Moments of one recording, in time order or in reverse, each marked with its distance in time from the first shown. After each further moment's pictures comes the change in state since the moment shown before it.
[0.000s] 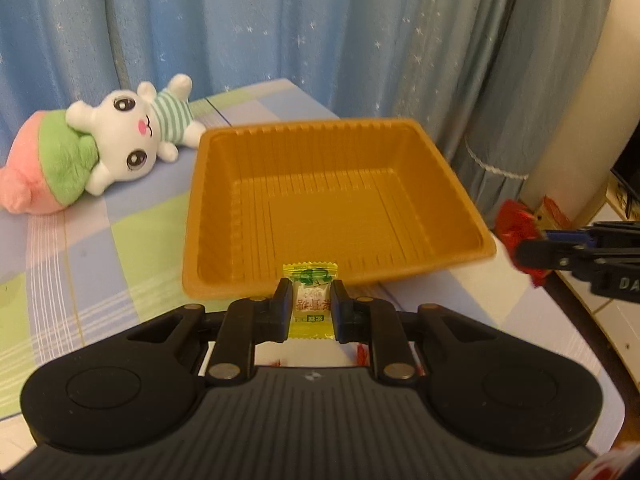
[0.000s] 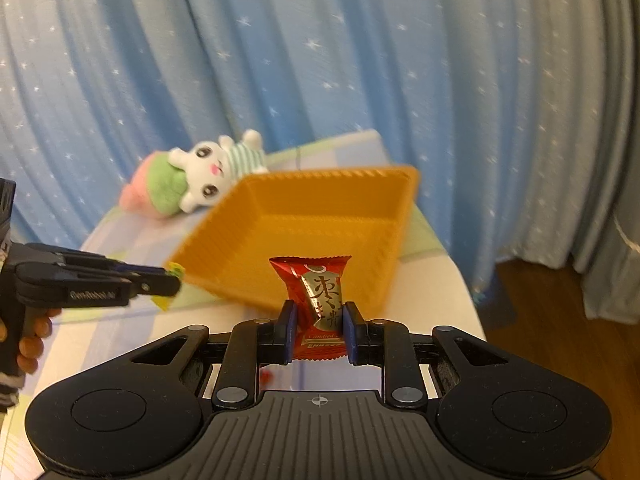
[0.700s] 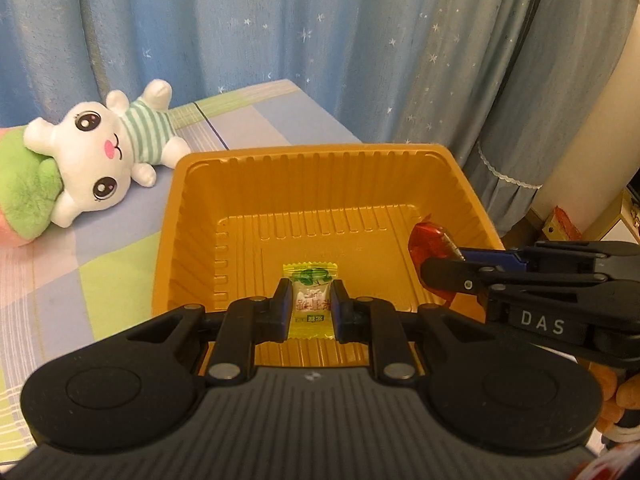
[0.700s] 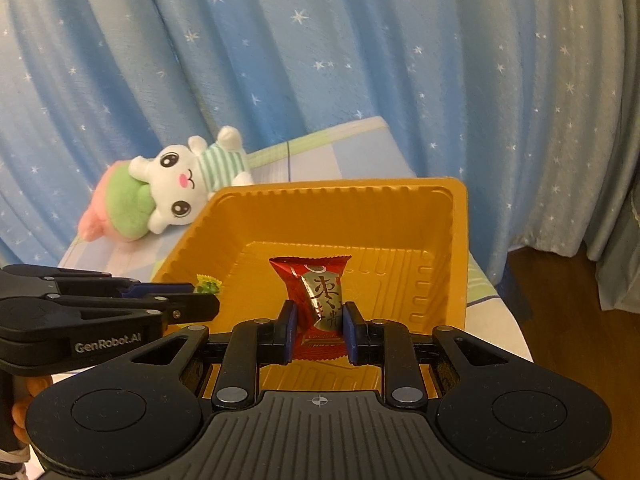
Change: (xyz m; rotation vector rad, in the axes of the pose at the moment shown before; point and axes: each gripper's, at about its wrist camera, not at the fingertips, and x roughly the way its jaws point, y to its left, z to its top) left arm 0.071 0.001 0.050 -0.021 0.040 0.008; right arm 0.107 -0.006 0.049 0.067 0.065 -0.025
